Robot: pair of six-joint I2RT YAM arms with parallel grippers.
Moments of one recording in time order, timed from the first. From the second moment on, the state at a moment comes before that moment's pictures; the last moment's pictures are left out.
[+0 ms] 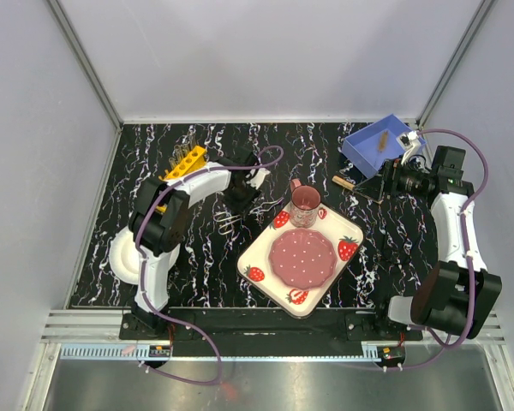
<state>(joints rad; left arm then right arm) -0.53 2.06 1.51 -0.75 0.10 0.11 -0.30 1.31 1.09 -0.62 -1.11 -0.21</state>
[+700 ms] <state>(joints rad) -0.53 1.96 1.35 -0.66 -0.02 -0.20 -0.30 1.32 1.09 -0.62 -1.11 -0.21</state>
